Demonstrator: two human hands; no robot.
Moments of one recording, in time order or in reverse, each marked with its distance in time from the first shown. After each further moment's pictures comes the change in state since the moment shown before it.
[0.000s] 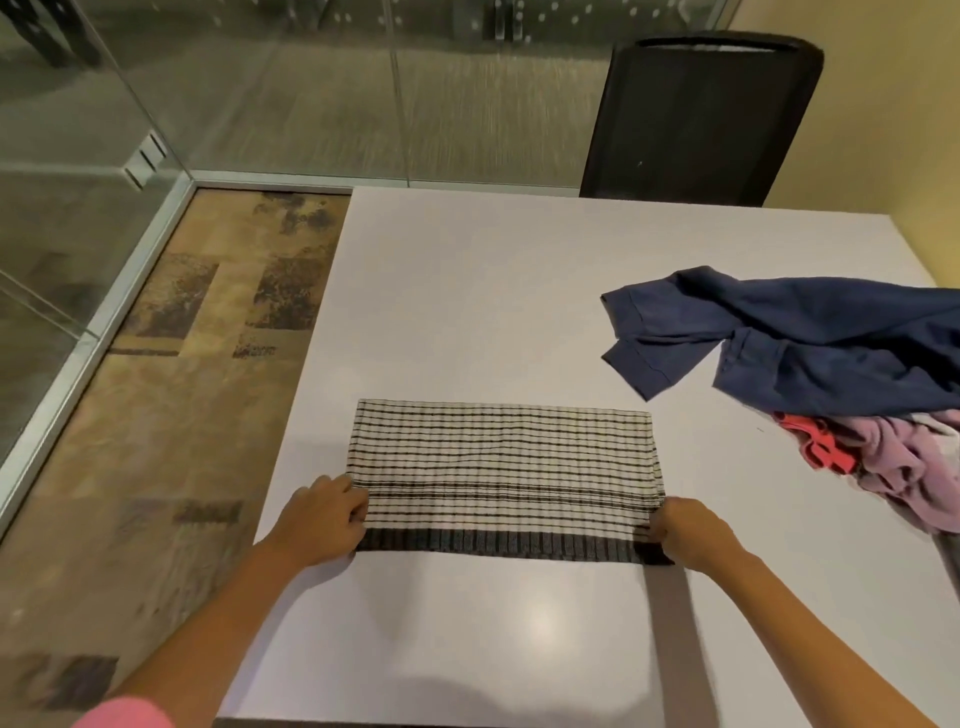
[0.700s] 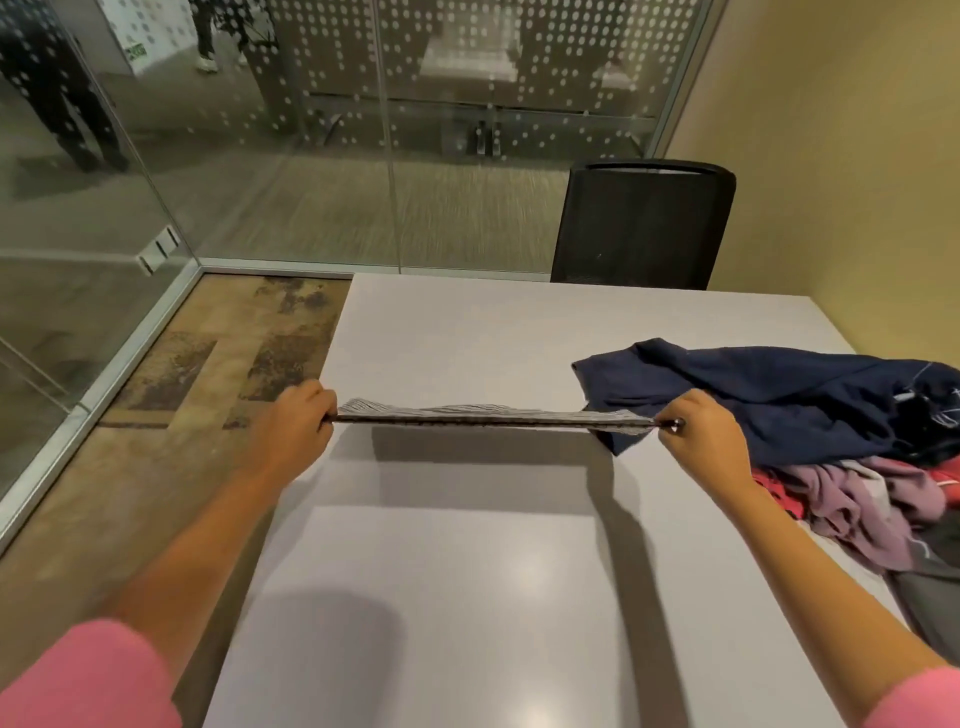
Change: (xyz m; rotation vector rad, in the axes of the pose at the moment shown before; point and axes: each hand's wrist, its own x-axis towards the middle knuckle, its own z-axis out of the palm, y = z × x) left_hand 0.054 -0.011 -0.151 -0.037 0.606 0.082; right_hand -0.038 -0.003 -0.165 0.299 0.927 -0.121
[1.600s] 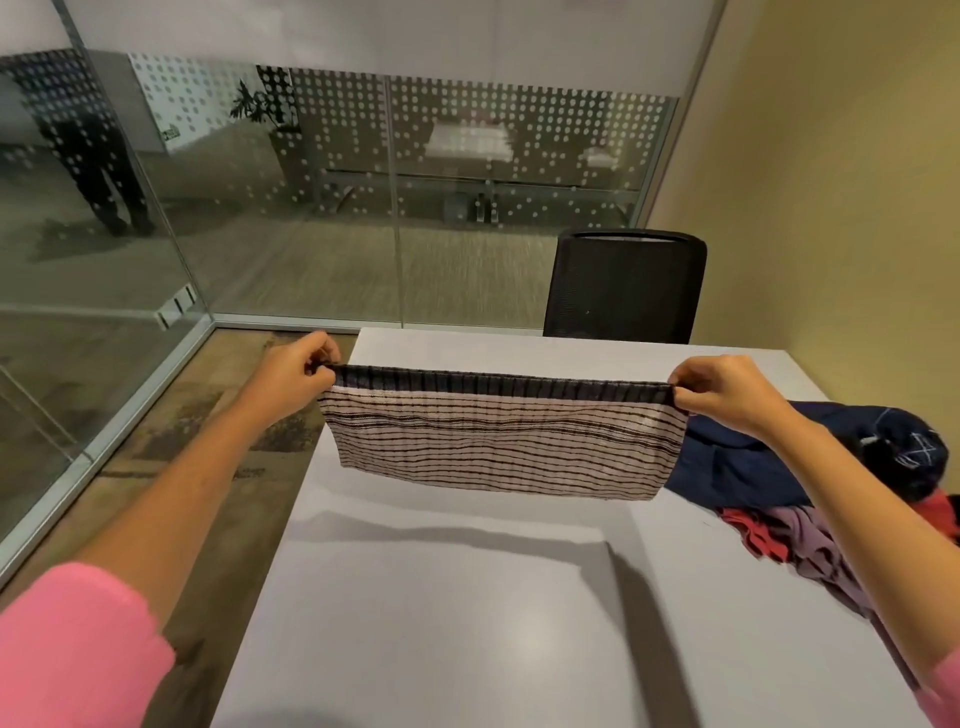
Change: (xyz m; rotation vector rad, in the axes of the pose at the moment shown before) left_hand 0.066 0.019 -0.103 -0.345 -0.011 -0.163; right_hand 0.059 -0.019 -0.121 0.103 -0.185 -0.168
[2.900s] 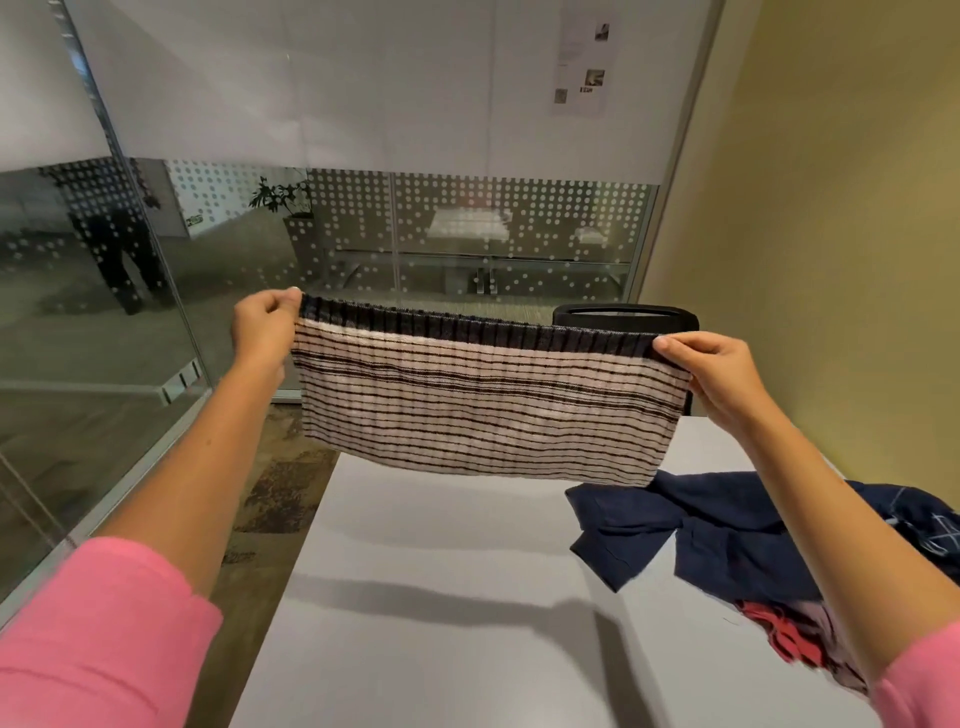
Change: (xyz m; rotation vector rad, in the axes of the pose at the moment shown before) left_hand 0.110 0.069 -0.067 -0.577 0.611 -0.360; right_hand 0.072 -0.046 -0.050 1.059 0.329 0.056
